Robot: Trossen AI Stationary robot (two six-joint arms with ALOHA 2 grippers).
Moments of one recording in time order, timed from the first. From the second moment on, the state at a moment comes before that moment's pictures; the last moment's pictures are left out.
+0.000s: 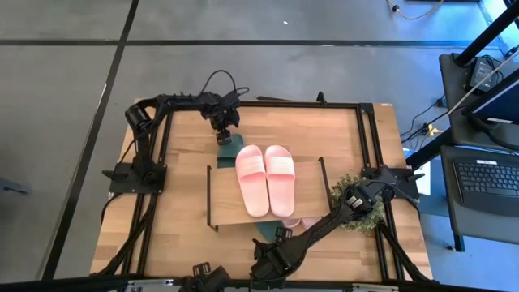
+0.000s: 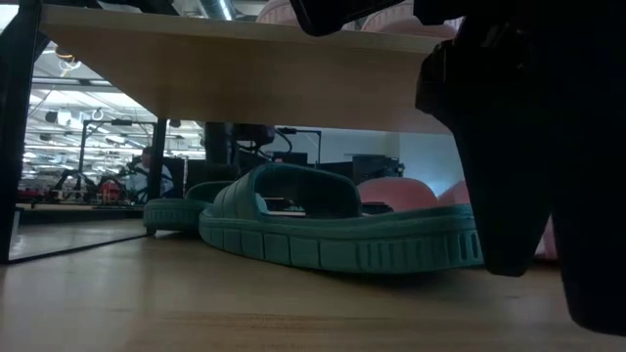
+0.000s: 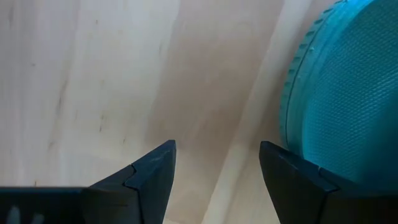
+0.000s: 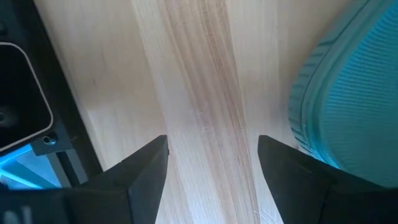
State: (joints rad) left arm 0.69 1.90 1.19 -0.72 0.02 0.38; right arm 0.61 2.48 2.19 -1.20 0.02 0.83
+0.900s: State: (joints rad) left arm 0.61 1.89 1.15 -0.77 0.08 0.37; right arm 0.59 2.48 2.19 -1.17 0.02 0.83
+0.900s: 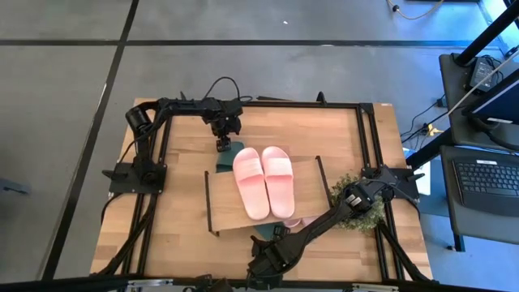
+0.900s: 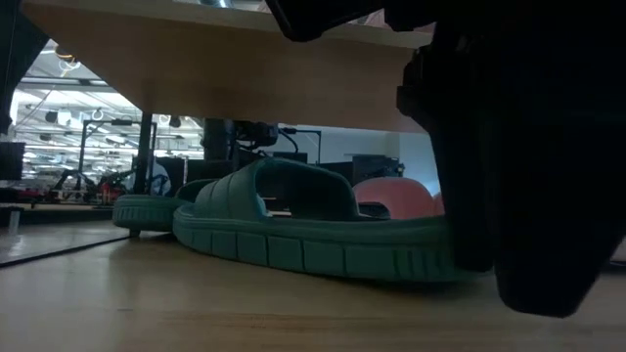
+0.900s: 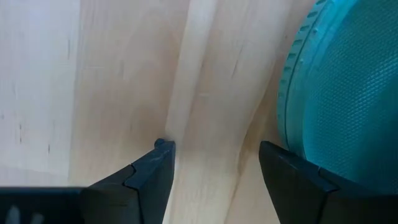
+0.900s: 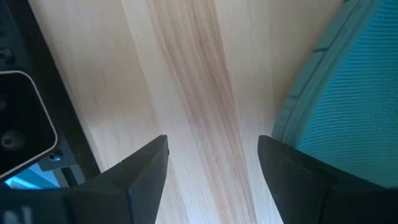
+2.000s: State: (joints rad) left arm 0.61 1.90 1.15 -0.86 0.10 0.38; right arm 0.59 2.36 2.20 -1.01 -0.02 0.83
